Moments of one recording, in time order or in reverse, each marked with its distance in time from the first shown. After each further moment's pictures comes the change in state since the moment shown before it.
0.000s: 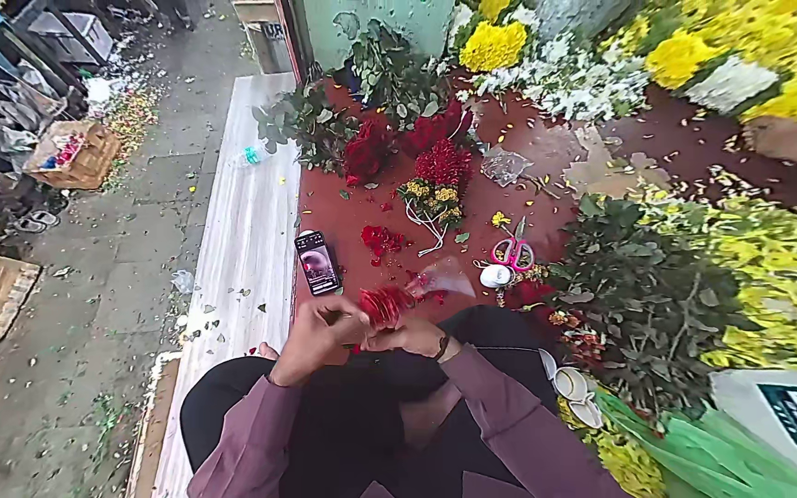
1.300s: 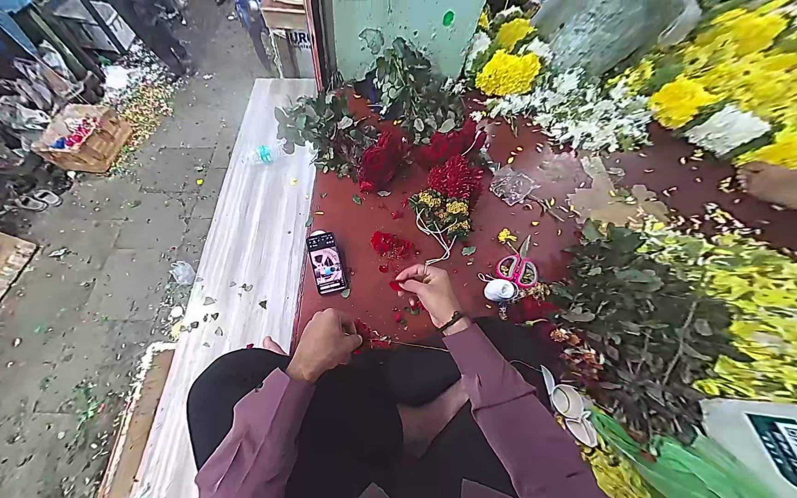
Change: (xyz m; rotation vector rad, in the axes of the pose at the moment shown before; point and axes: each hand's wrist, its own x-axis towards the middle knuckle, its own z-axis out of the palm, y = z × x) left_hand -0.002 -0.025 -0.002 0.656 -0.077 -0.550; right_hand 0.033 -0.007 -0.054 -0.189 0.677 0.127
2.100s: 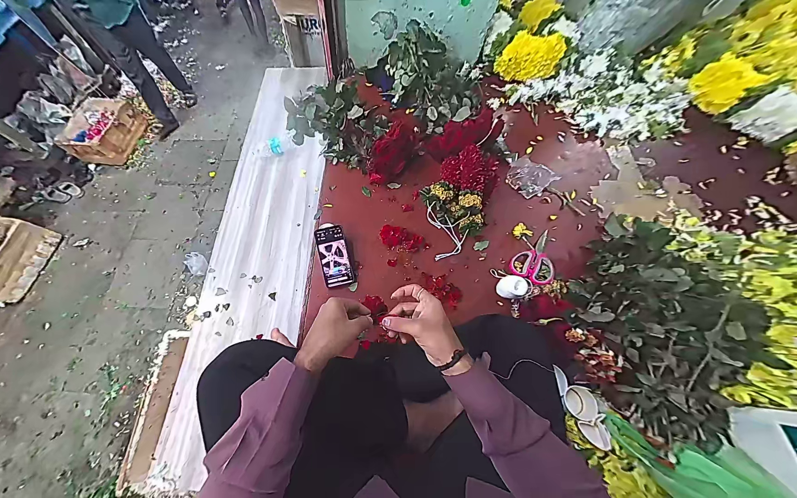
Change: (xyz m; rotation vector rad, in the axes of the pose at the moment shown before) left_hand 0.003 0.004 0.001 -0.339 0.066 0.047; right_hand -0.071 -0.013 0.042 0.222 -0.140 0.063
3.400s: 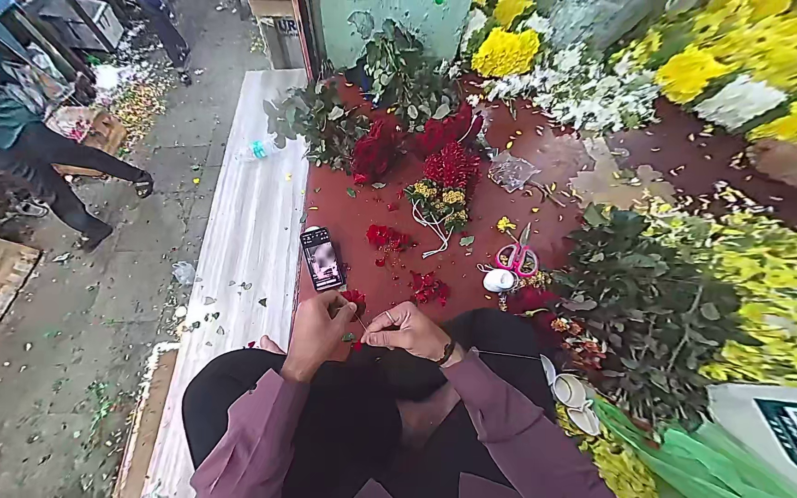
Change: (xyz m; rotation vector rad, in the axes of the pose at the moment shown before) left_hand -0.002 0.000 -0.002 0.118 0.271 0.220; right_hand 0.007 0.005 -0.015 -0.135 -0.534 -0.271
